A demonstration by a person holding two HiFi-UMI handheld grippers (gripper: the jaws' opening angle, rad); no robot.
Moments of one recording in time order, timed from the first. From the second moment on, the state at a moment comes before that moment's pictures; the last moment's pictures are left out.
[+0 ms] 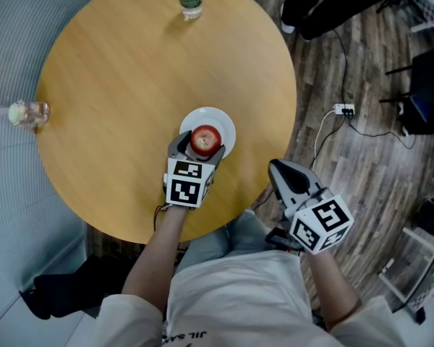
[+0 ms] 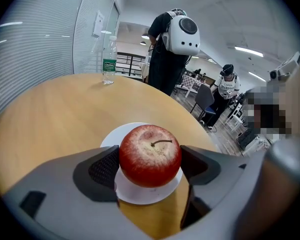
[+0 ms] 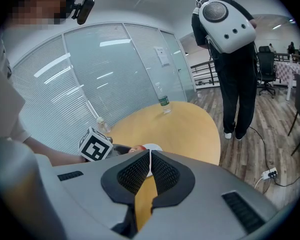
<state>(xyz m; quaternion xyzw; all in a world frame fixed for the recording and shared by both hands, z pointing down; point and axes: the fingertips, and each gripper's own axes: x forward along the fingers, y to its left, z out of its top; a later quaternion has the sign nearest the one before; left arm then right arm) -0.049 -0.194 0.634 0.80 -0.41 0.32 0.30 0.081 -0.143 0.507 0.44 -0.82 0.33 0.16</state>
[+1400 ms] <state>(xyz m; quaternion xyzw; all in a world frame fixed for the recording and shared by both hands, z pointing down) -0.070 -0.117 0.464 0.84 -0.44 0.21 0.22 0.075 -0.098 0.429 0.45 -0.85 0.25 0.12</state>
